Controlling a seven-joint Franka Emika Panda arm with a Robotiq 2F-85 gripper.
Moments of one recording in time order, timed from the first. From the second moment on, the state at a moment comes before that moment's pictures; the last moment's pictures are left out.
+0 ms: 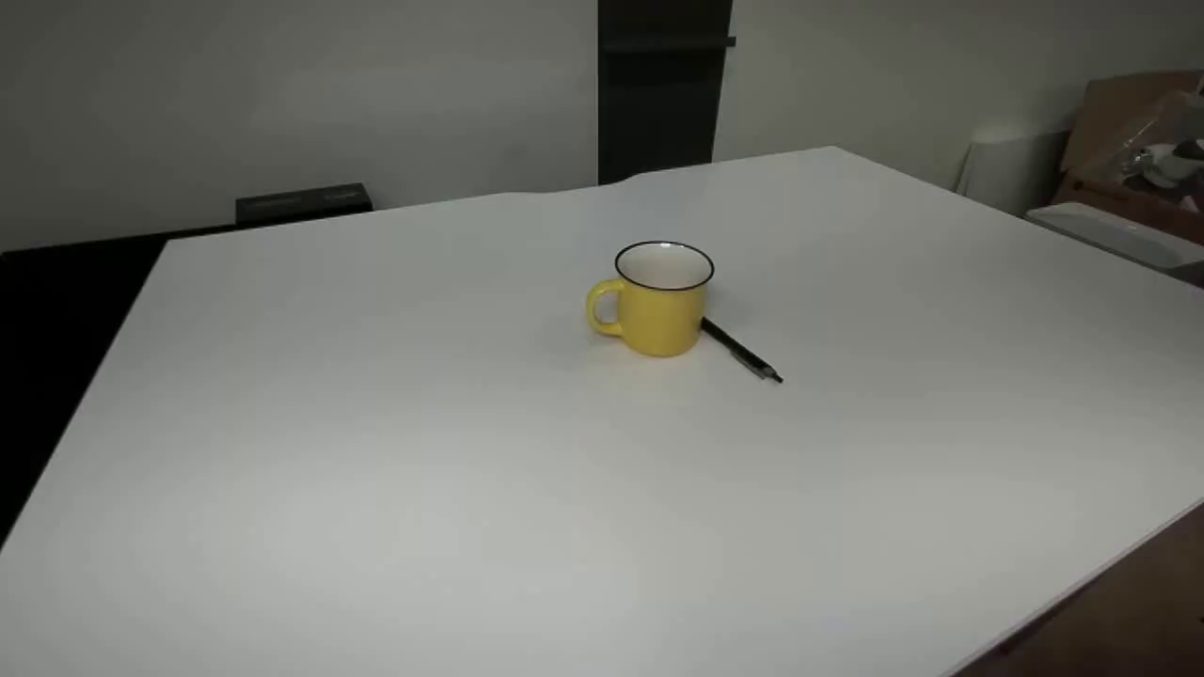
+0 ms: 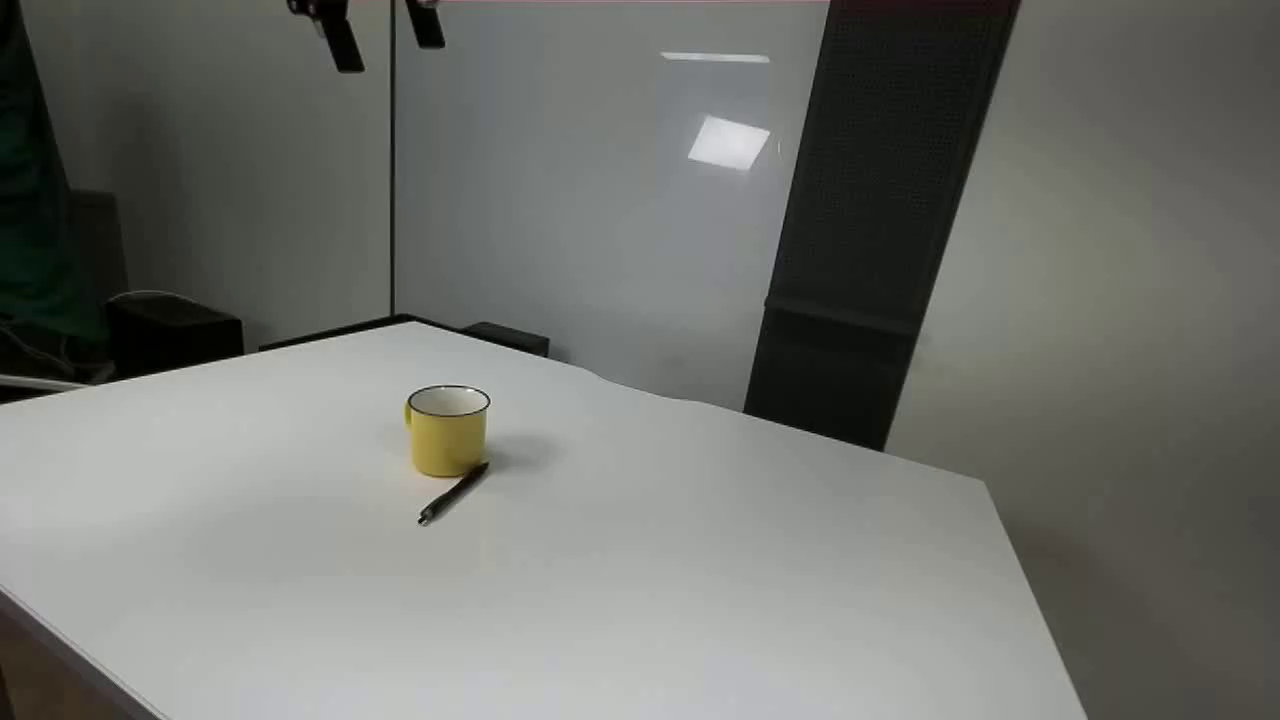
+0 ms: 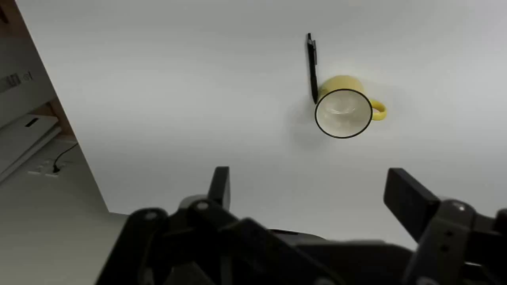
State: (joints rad) arm -0.05 -0.40 0.26 -2.32 -0.20 2.14 0.36
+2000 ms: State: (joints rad) arm -0.04 -0.03 0.03 -2.33 -0.20 2.37 0.06
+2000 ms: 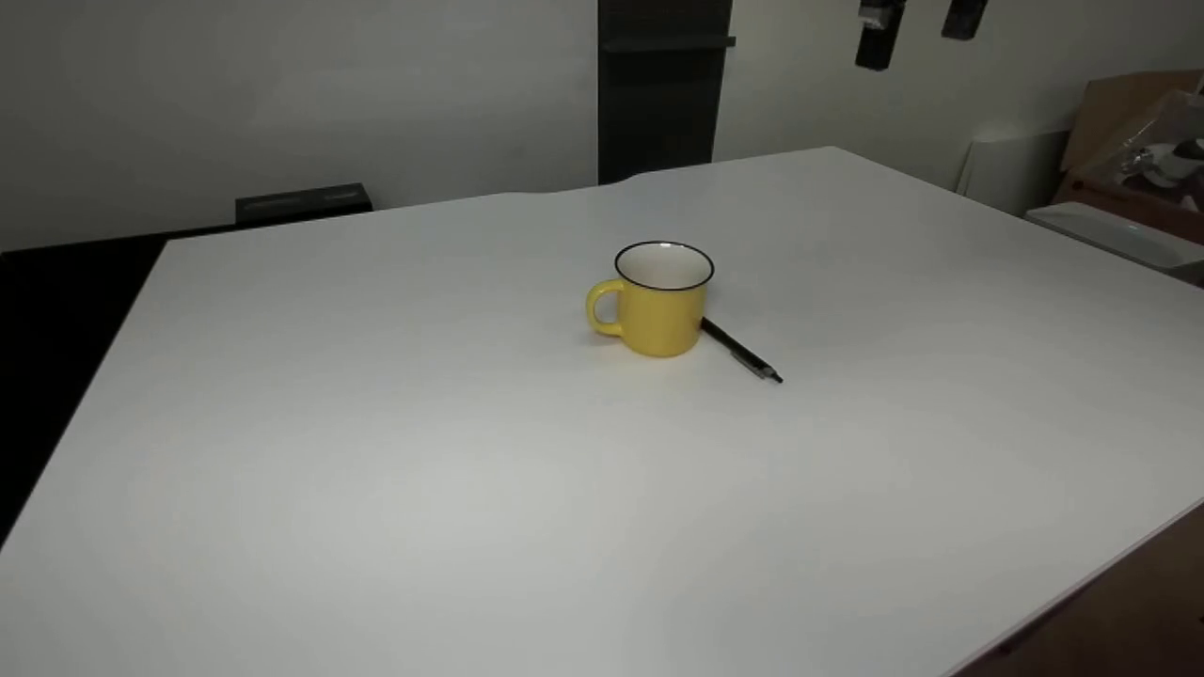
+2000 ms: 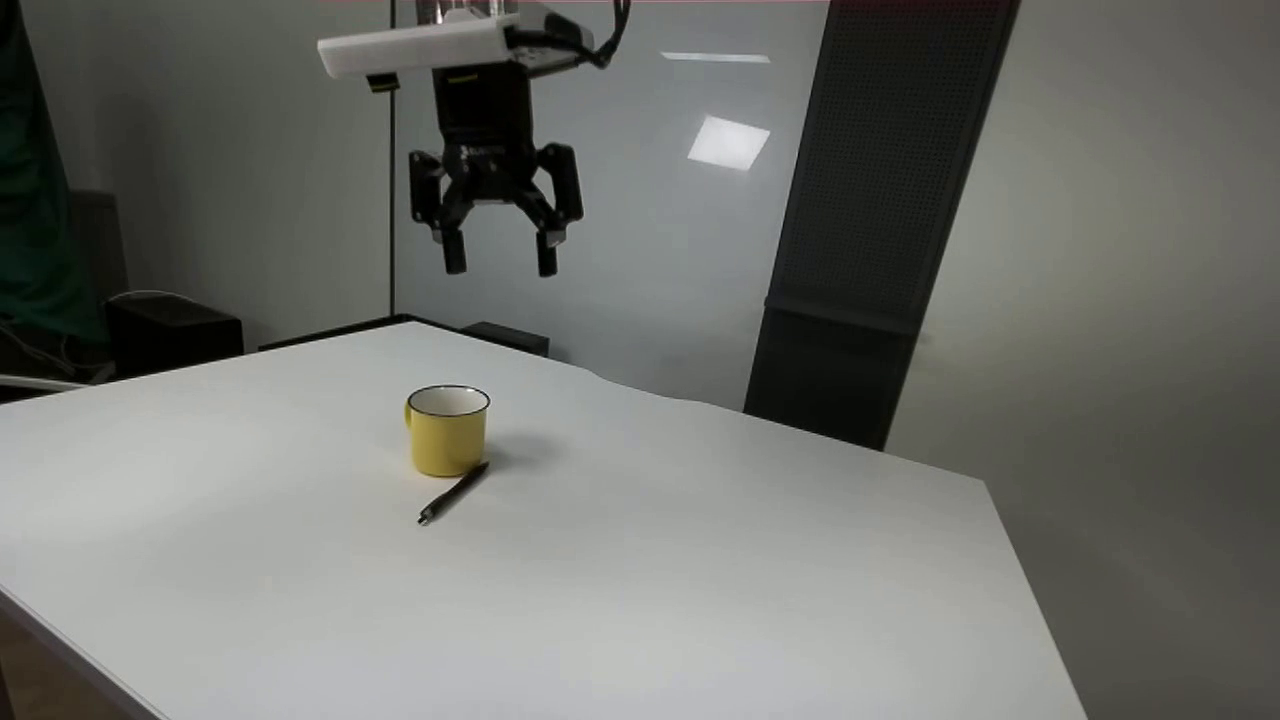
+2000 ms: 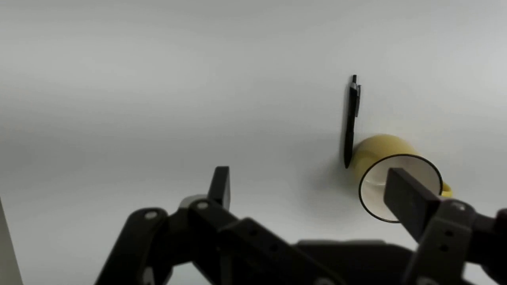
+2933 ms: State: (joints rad) arm 0.01 0.12 0.03 -2.35 -0.21 2.51 0.07
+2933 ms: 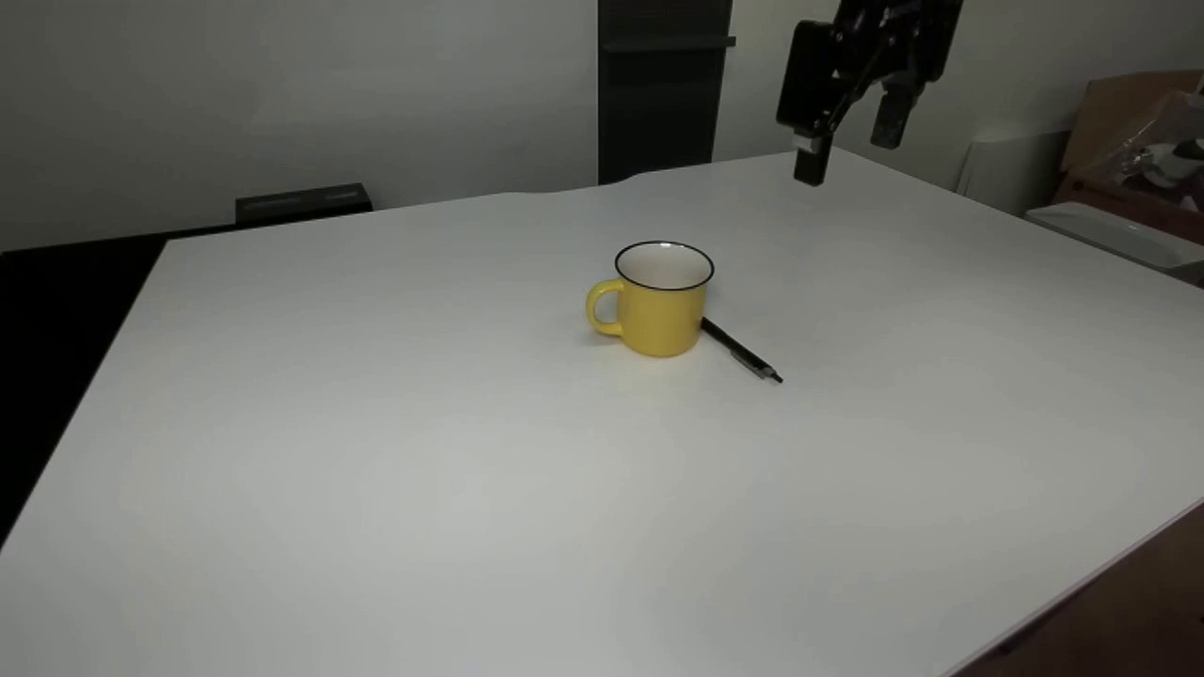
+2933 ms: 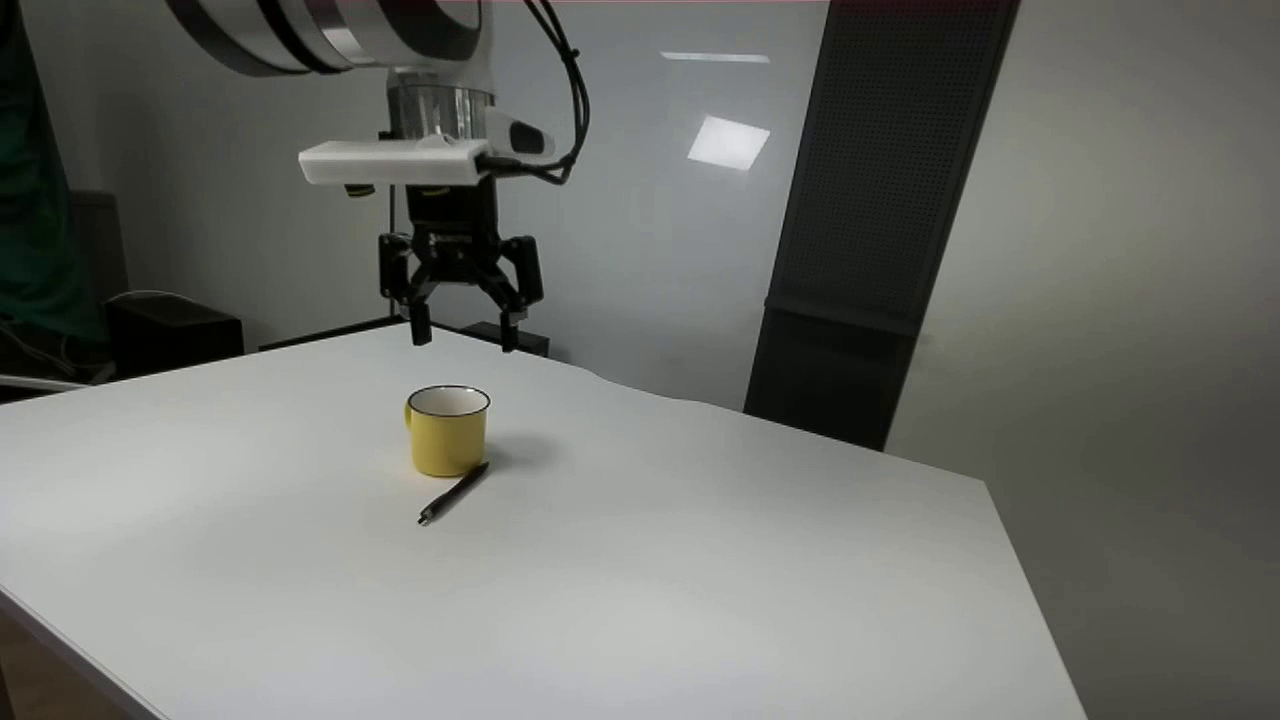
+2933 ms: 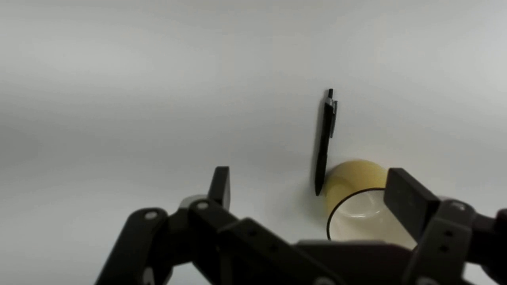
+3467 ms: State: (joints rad) arm 0.00 0.31 0.04 -2.33 -0.18 2.66 -0.23
